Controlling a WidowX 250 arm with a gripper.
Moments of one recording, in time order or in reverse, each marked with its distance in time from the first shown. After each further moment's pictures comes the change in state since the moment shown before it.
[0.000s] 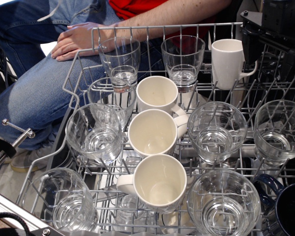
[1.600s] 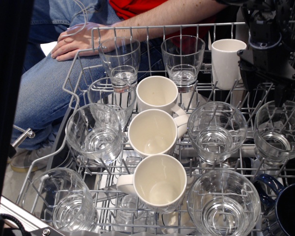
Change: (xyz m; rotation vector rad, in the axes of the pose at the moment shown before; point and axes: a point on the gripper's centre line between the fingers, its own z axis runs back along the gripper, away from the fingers) arm 0.017 0.017 -0.077 -0.043 -0.132 -0.018
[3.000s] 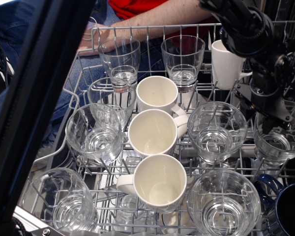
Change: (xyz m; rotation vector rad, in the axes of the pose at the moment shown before) arm -0.018 -0.007 -0.065 0.147 -0.032 0.002
